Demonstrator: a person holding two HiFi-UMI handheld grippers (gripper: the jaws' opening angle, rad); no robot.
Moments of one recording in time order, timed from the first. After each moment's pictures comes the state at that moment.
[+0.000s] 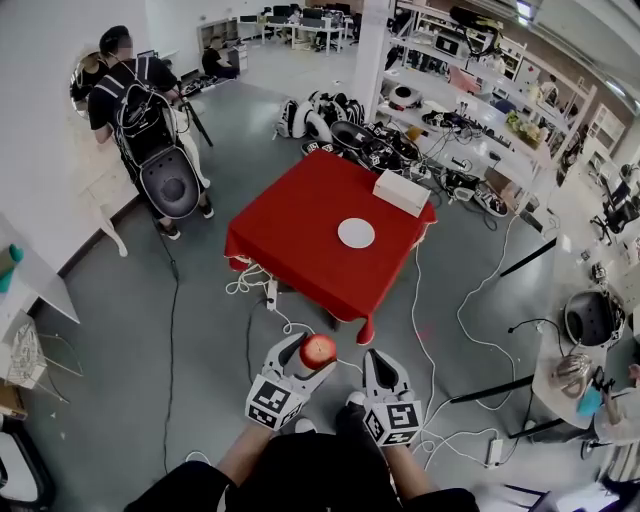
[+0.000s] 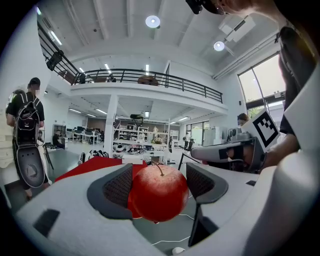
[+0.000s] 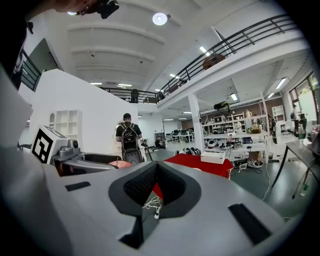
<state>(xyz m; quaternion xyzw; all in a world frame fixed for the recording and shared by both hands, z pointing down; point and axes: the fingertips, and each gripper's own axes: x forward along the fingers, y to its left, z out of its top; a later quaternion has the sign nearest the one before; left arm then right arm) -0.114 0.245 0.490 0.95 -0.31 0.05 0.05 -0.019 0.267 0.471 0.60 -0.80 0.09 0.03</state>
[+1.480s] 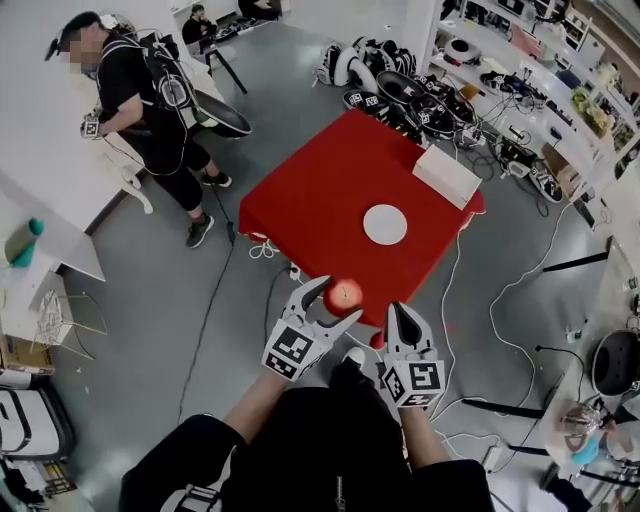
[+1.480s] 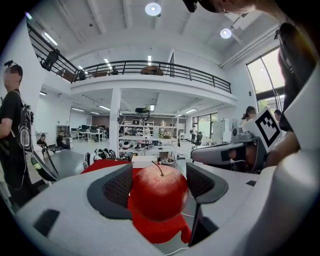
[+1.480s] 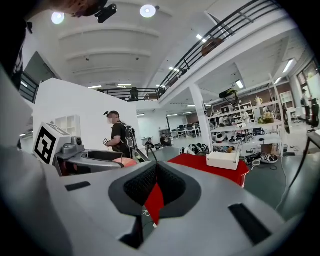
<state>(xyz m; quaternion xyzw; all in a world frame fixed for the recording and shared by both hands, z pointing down) -0.041 0.024 0.491 0.93 -0.34 0.11 0.05 0.047 0.043 0.481 0.56 -0.82 0.13 0.02</state>
